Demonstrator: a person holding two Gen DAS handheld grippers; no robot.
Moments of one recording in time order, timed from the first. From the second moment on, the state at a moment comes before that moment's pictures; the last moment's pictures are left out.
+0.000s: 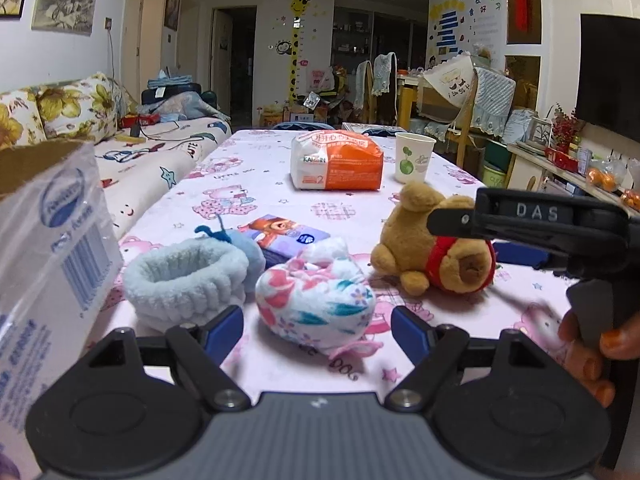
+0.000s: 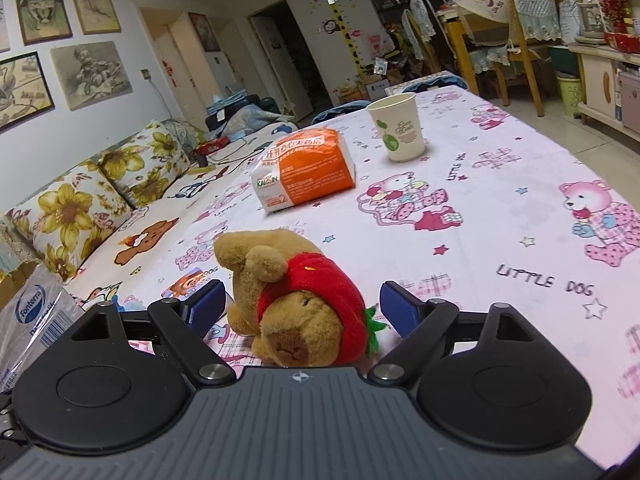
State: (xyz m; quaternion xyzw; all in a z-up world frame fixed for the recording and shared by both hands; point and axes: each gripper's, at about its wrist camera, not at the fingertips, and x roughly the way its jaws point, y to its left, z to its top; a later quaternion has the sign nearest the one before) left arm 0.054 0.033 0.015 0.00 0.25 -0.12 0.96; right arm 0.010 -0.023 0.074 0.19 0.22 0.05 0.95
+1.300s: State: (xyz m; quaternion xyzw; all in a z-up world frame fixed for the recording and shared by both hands) left arm 0.057 0.042 0.016 -0.04 0.29 -0.14 0.95; right arm -0.013 -0.017 0.076 0.17 0.26 0.04 0.95
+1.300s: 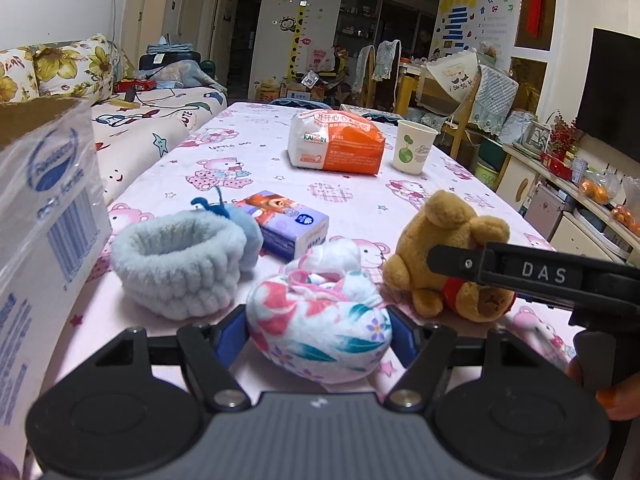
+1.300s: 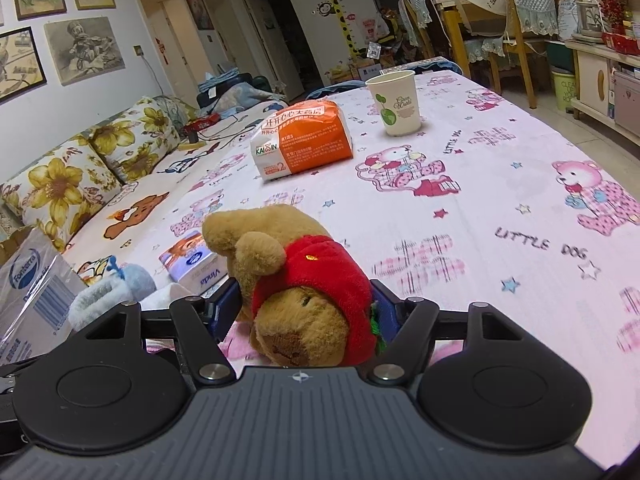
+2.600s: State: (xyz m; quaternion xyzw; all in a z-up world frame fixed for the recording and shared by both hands) left arm -0.051 0.066 0.070 -0.04 0.18 -0.20 0.96; right arm -0.085 -0.027 0.086 0.18 0.28 -0.02 0.94
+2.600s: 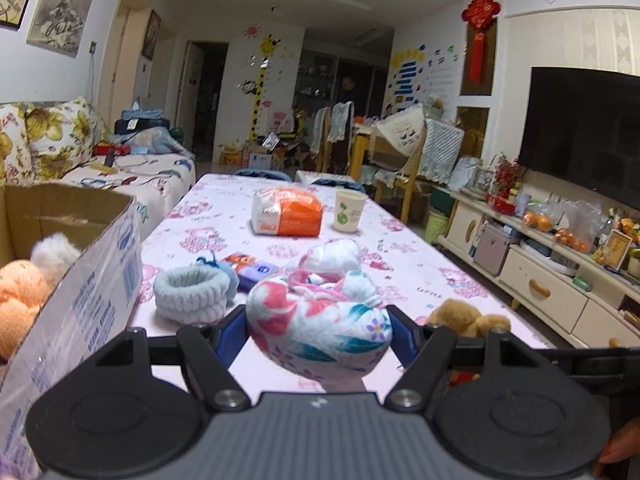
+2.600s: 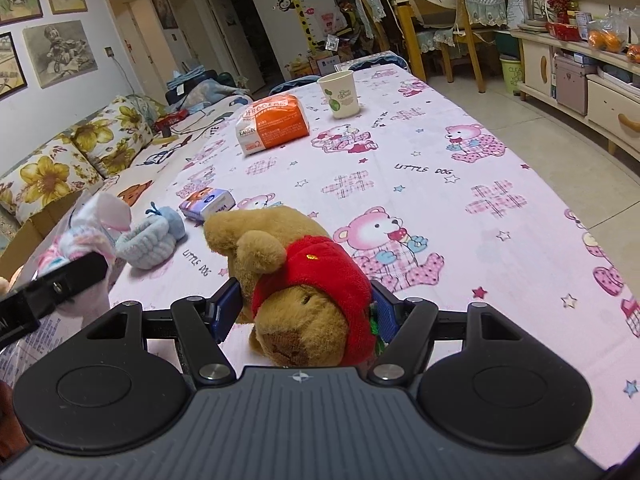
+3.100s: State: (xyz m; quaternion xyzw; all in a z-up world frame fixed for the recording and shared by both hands) left arm -0.062 0.092 0.092 -0.05 0.10 -0.20 0.97; right arm -0.086 -0.013 0.100 0.17 0.24 0.00 0.96
